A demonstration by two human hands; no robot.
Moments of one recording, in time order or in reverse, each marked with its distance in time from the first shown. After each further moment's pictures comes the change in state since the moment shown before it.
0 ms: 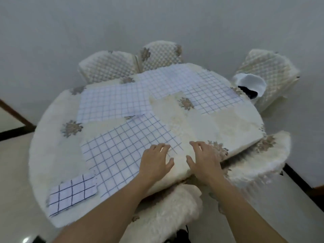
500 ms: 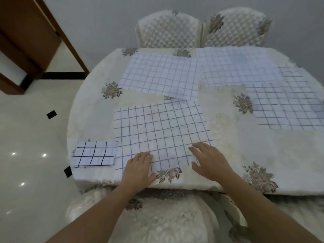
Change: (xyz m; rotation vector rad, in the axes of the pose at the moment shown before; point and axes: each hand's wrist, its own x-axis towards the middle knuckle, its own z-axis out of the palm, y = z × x) left_hand -0.083 -0.101 0.062 0.097 -0.152 -0.440; right_hand 0.113 -0.003 0.104 -0.153 -0.330 -0.753
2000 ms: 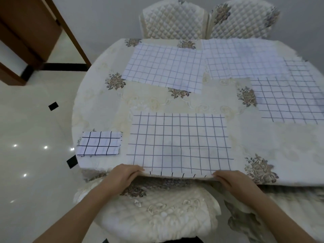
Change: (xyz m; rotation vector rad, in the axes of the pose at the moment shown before) left_hand -0.067 -0.052 -0.019 -0.406 -0.088 0.064; right_hand -0.105 0.020 0.008 0.376 -0.230 0.150
